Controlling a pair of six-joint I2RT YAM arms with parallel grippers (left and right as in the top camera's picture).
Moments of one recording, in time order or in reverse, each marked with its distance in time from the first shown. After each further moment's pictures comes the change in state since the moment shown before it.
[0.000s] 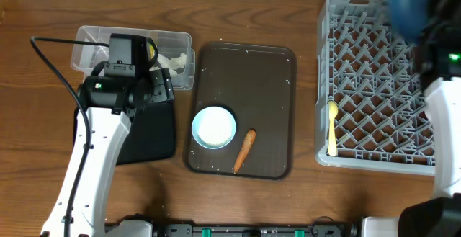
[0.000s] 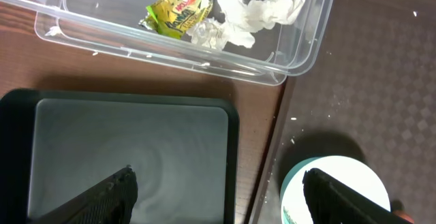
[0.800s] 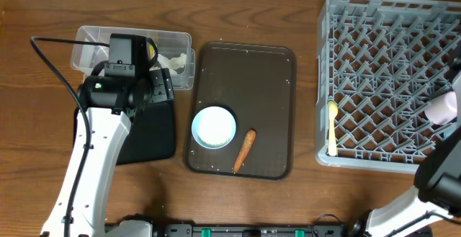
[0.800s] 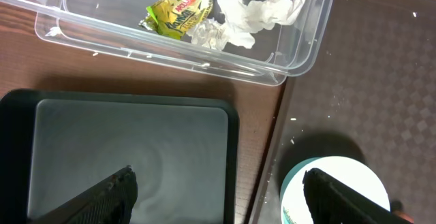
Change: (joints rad) left arm 0.000 0.000 0.000 0.002 0.000 0.000; right arm -0.288 0.341 0.000 0.514 0.047 -0.655
